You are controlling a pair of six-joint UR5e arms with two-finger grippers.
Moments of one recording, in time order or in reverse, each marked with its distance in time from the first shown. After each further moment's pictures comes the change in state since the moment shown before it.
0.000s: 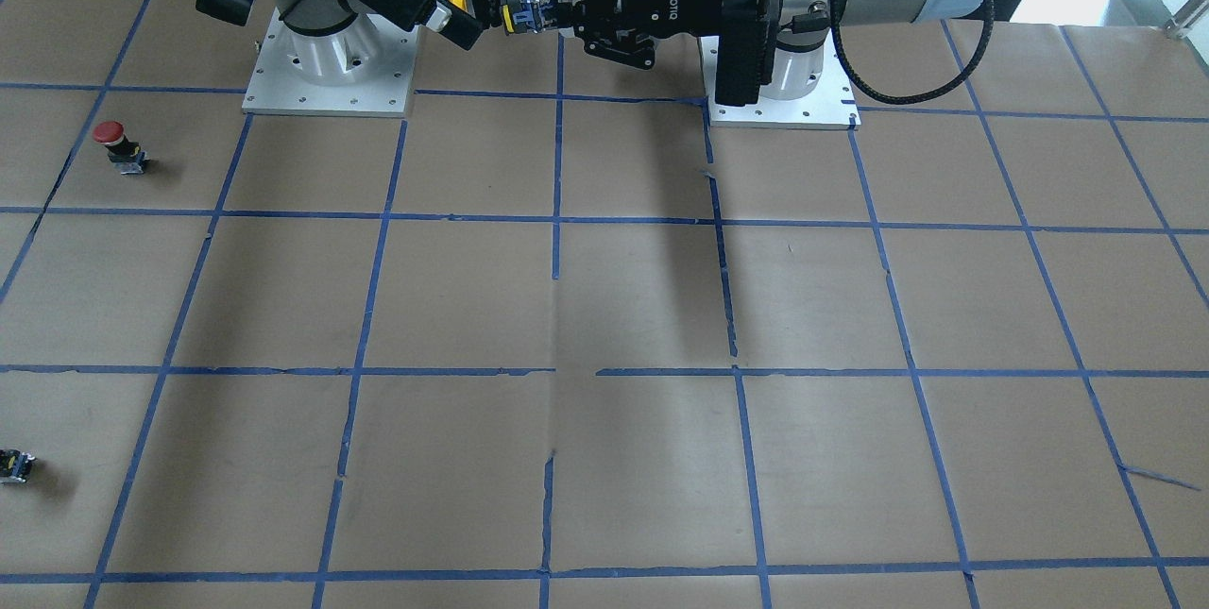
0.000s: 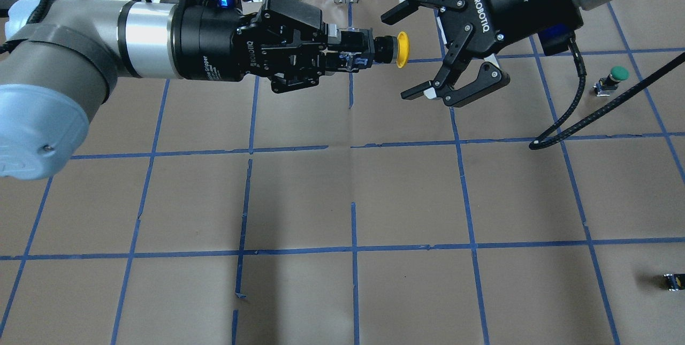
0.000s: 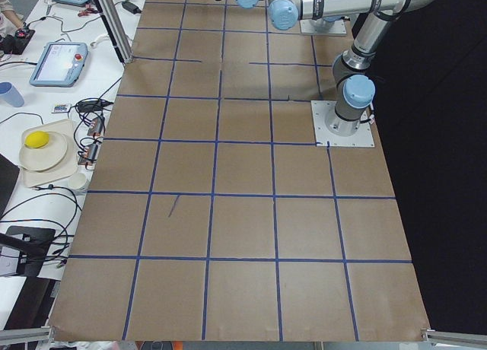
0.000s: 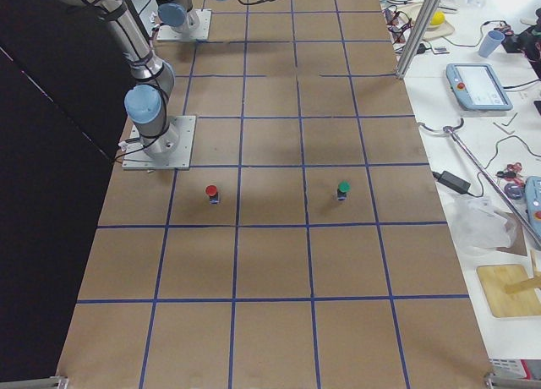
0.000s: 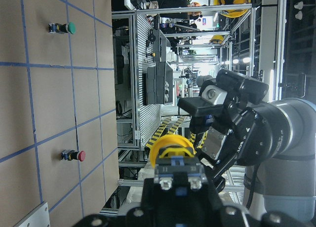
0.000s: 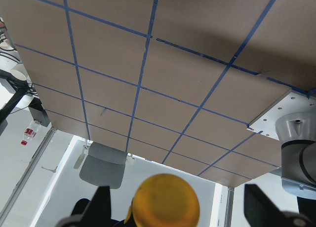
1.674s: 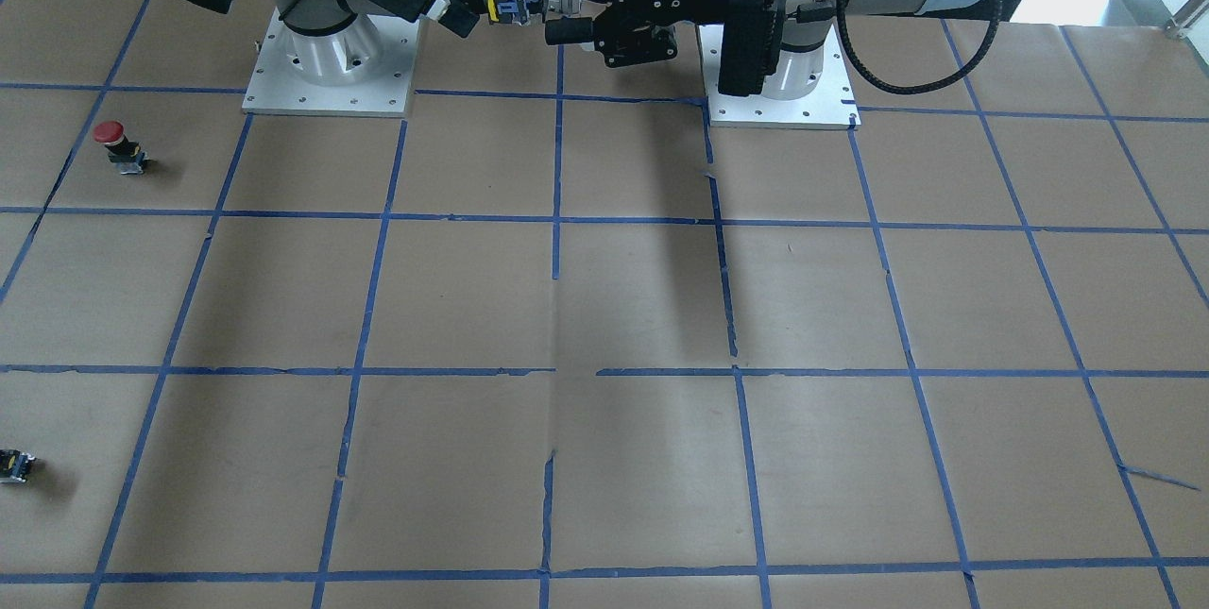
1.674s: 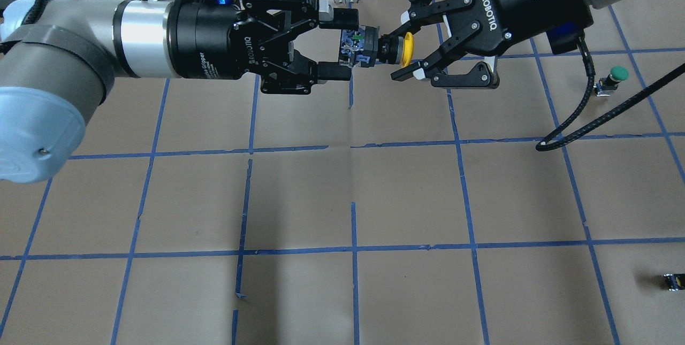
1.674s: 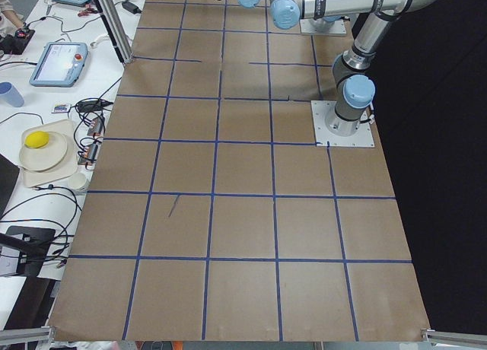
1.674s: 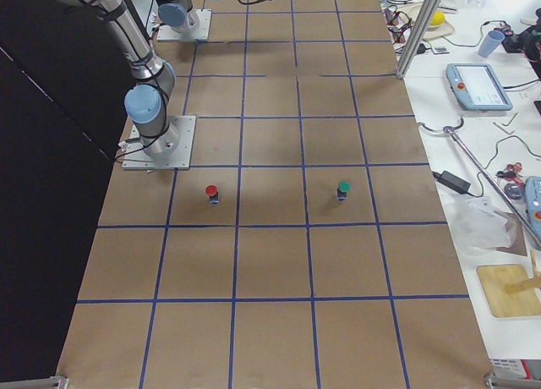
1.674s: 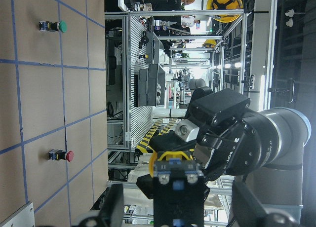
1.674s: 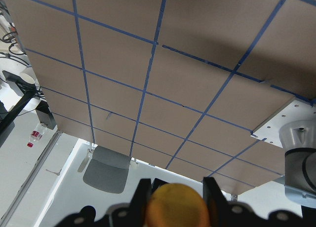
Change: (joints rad) left arm 0.005 0.010 0.011 0.001 0.005 -0.039; right arm -0.030 -0.013 0.000 -0.012 -0.029 -0.033
